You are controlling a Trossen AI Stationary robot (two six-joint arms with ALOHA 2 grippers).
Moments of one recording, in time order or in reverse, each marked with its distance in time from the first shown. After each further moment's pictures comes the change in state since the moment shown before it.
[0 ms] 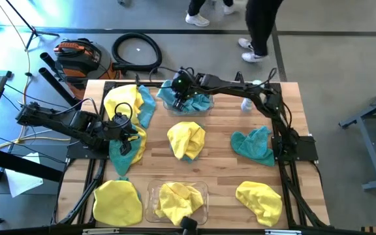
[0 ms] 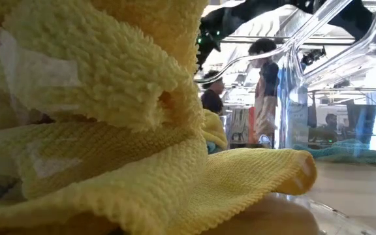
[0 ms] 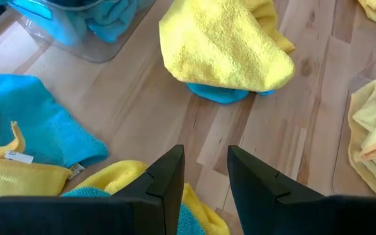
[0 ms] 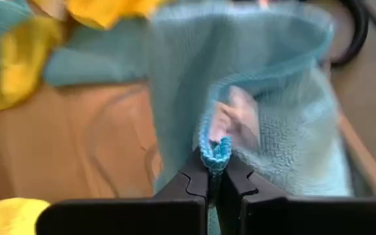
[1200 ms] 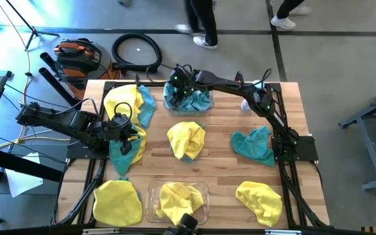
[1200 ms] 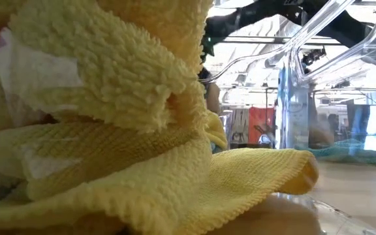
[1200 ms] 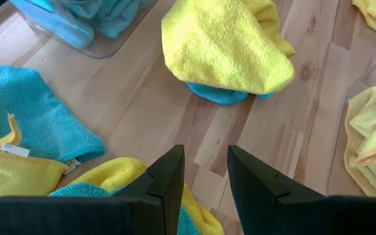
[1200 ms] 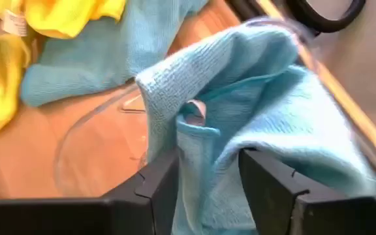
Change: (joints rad) left arm 0.000 0.000 0.000 -0.001 0.000 -0.042; right arm -0.017 0.114 0.207 -0.165 -0.007 0.132
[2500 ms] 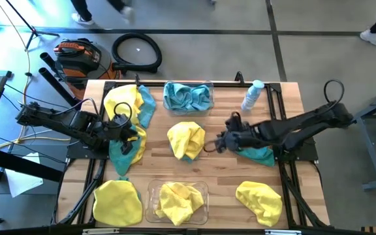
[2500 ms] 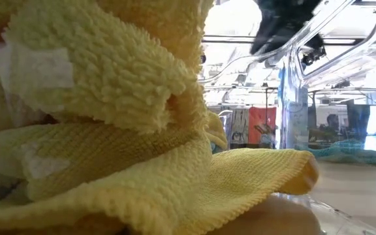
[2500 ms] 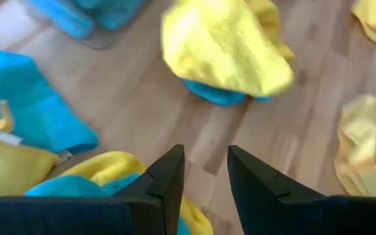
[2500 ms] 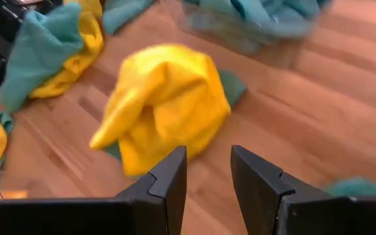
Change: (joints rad) left arm -0.001 0.005 0.000 0.000 0.000 -0.079; right arm 0.662 -1.000 -1.098 0.057 0.543 0.997
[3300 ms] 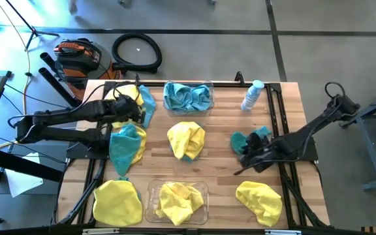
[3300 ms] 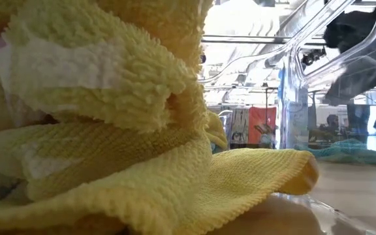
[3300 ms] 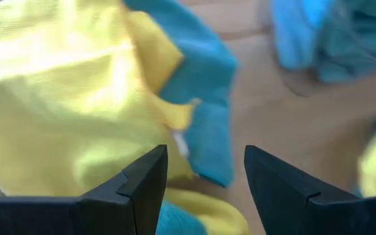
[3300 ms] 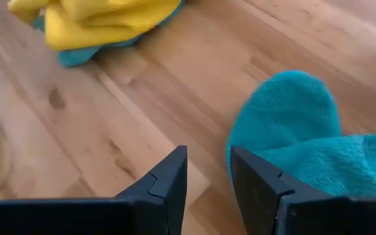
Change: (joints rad) left arm 0.571 0.251 0.001 0.005 -0.073 -0.220; right arm 0.302 -0.270 -0.465 0.016 0.045 0.159
